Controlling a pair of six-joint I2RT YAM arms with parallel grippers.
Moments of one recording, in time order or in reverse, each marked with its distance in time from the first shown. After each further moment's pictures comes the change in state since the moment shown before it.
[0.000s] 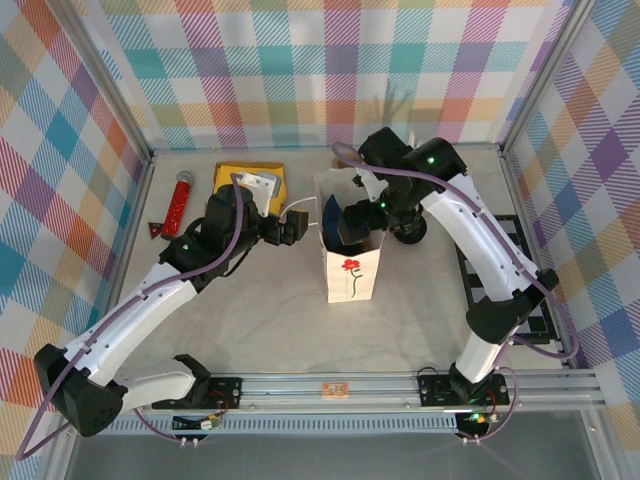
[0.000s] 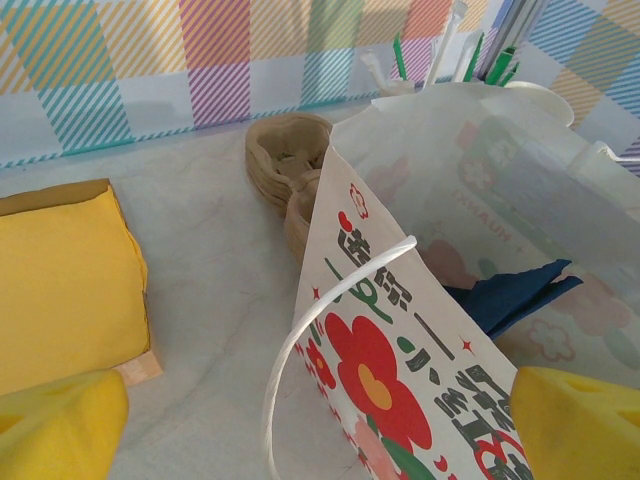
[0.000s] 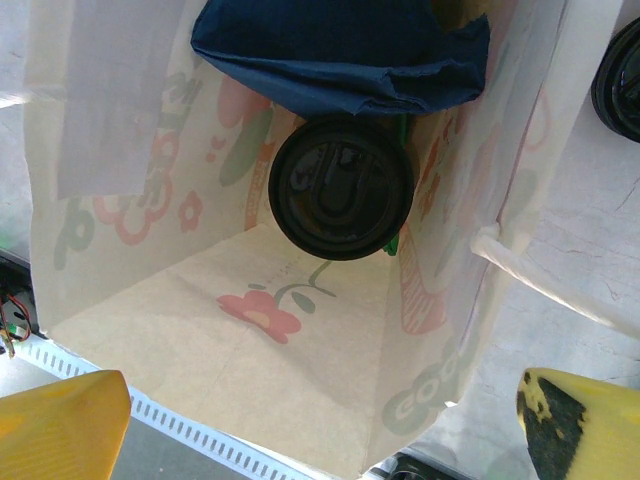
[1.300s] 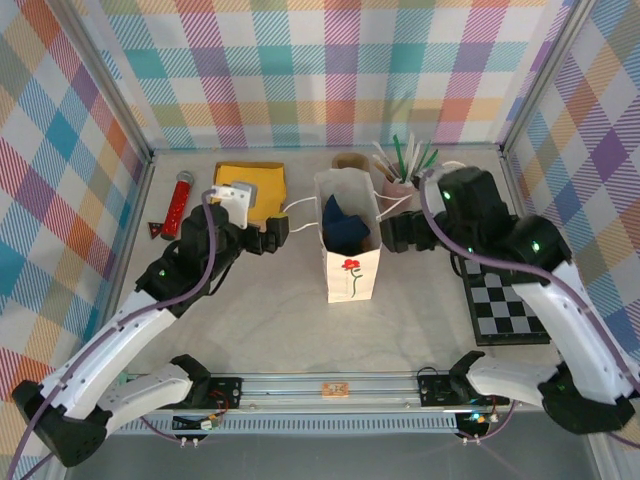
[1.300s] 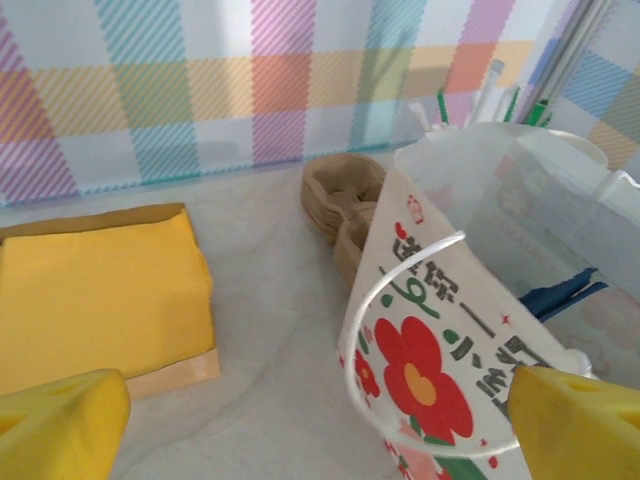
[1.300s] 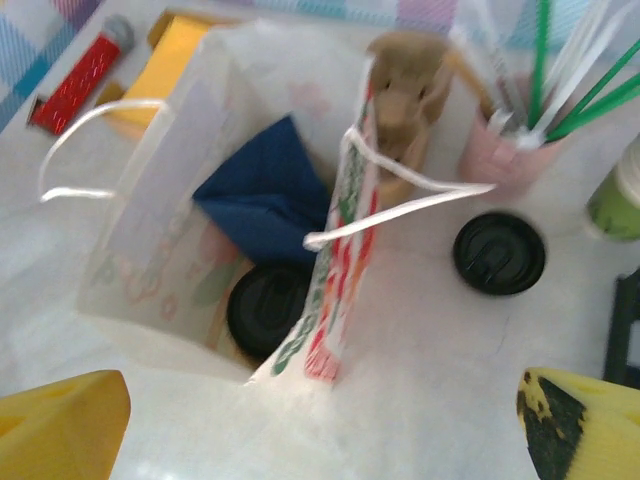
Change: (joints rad) left arm 0.000 -0.214 -0.133 0.025 -0.131 0.003; right arm -0.015 -0.639 -0.557 0.520 0.240 -0.045
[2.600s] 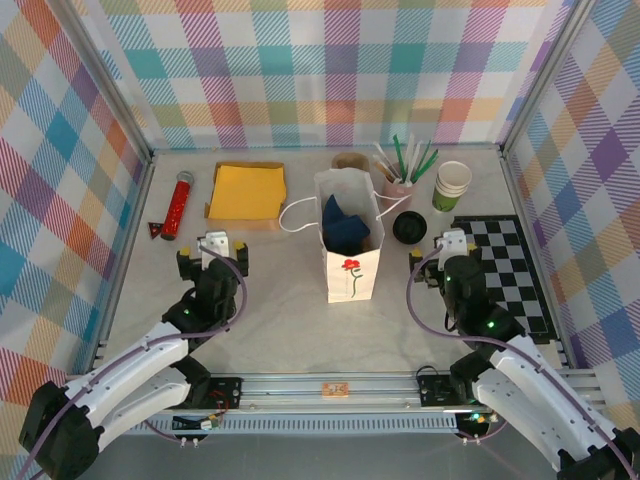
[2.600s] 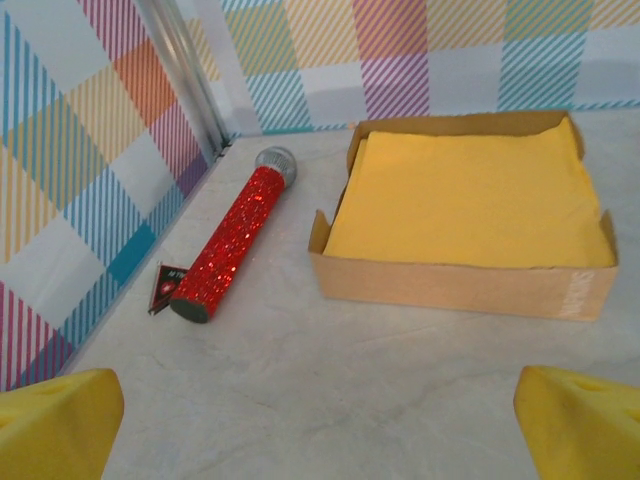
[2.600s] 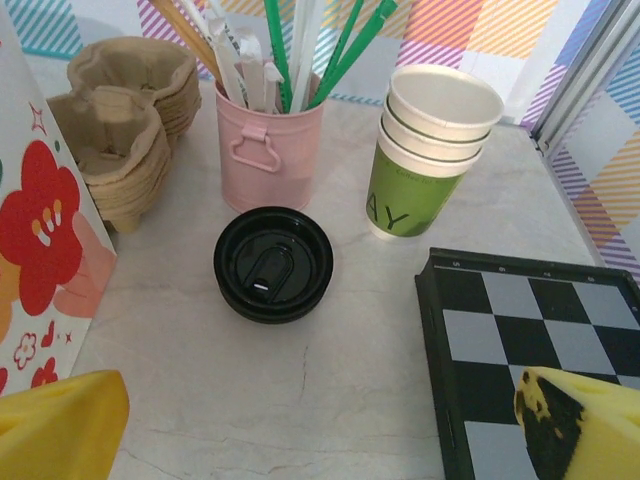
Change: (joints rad) left arm -0.007 -0.104 -0.575 0.375 -0.705 0.053; right arm -0.152 -0.488 -1.113 0.873 0.330 -0.203
